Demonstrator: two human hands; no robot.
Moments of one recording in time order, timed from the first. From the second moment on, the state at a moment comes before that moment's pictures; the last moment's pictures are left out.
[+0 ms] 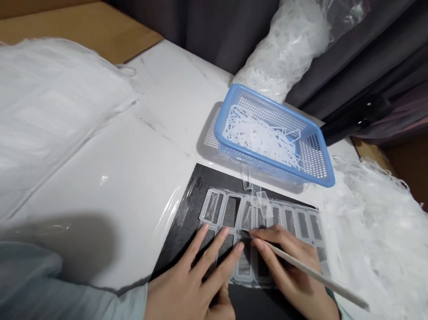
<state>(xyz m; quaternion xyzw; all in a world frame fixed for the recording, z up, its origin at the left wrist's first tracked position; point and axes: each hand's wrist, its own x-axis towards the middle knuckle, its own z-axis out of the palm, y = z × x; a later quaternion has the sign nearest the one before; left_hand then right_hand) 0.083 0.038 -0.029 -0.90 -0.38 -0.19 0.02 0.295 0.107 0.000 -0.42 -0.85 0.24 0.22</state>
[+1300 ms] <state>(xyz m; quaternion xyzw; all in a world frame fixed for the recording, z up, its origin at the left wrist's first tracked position) 0.081 0.038 -0.028 -0.91 -0.38 -0.18 0.05 0.287 0.105 0.002 -0.44 -0.82 0.27 0.24</state>
